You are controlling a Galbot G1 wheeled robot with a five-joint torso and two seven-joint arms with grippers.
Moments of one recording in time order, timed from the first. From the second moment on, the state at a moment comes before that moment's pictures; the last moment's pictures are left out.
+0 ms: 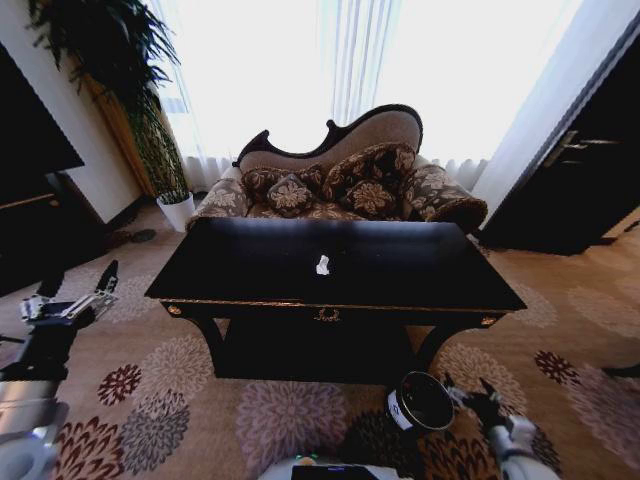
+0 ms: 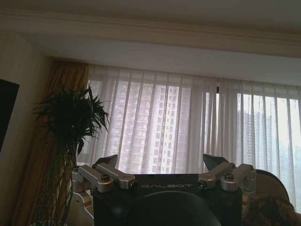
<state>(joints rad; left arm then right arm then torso) 1.65 -1.35 -1.33 -2.37 -0.86 0.09 0.32 -1.67 1.18 0.92 1.67 0.53 0.00 -0.09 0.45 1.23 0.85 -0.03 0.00</state>
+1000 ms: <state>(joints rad) 1.64 -1.32 -1.35 -2.34 -0.87 0.09 0.32 -1.65 1.01 1.17 2.02 0.83 -0.18 -0.14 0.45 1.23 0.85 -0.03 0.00</state>
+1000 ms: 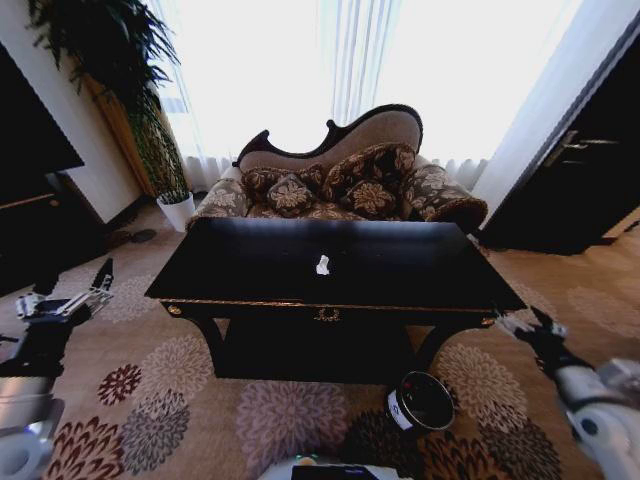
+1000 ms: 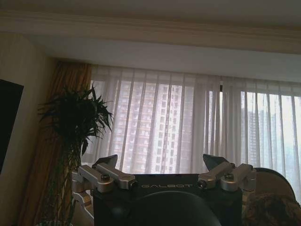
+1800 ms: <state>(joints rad) 1.65 -1.32 -1.33 -2.34 -0.84 0.11 0.32 -1.35 0.73 0.65 2.25 0.98 -0.19 0.07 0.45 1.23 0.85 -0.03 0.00</state>
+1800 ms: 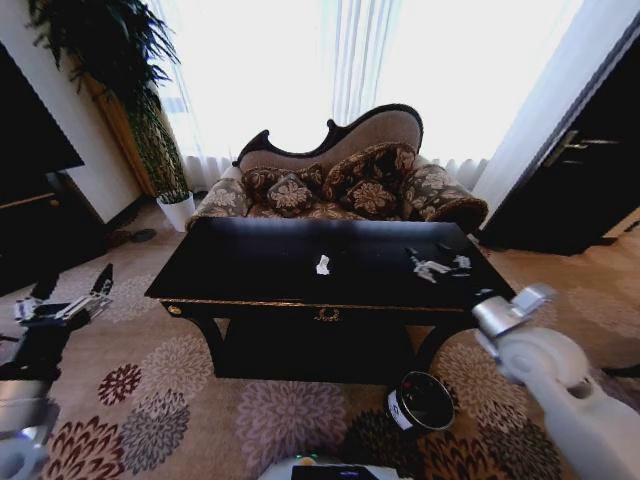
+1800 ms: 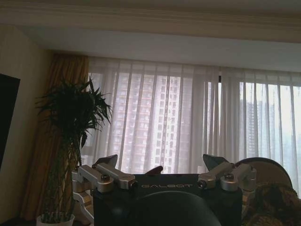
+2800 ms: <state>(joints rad) 1.66 -1.32 -1.32 -2.33 -0.80 0.11 0.32 -0.55 0.63 -0.19 1.97 0.97 -0.27 0.32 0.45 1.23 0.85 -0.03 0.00</state>
